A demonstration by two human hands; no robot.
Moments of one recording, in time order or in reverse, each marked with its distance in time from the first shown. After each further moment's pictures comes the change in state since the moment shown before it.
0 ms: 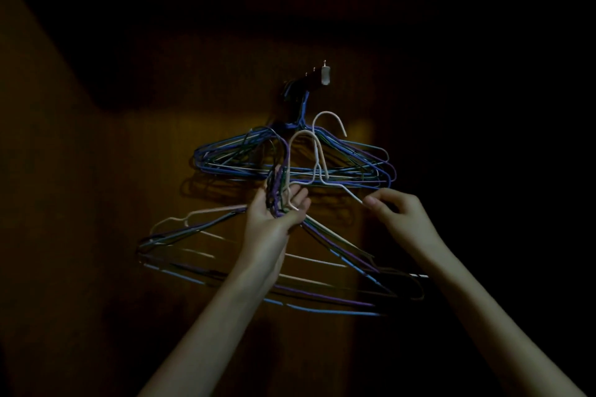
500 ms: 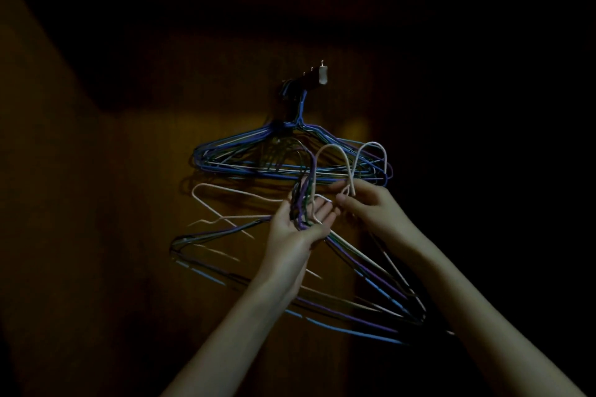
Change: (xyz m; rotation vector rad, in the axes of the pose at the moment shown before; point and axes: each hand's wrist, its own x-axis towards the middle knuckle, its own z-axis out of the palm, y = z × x) left_hand -0.020 -0.014 0.017 -0.049 -0.070 -0.113; right_hand 0.005 -0.017 0.021 0.405 -0.210 0.068
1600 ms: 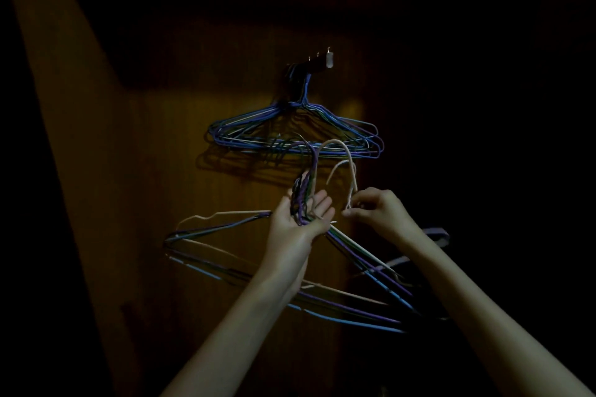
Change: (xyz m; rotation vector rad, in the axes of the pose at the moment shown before) left_hand -0.093 0.020 -0.018 0.042 -0.049 -0.010; right_hand -0.076 -0.004 0.018 -0.521 0.094 0.080
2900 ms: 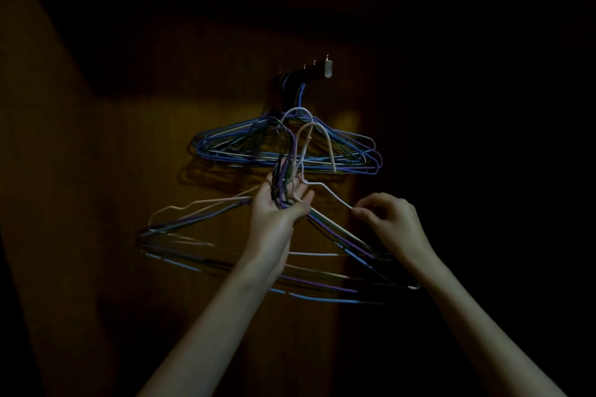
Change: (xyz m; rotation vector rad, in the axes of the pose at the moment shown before) left_hand 0.072 0.012 -0.011 -0.010 0.055 0.076; right_hand 0.026 0.009 -0.005 -0.233 0.268 -0.079
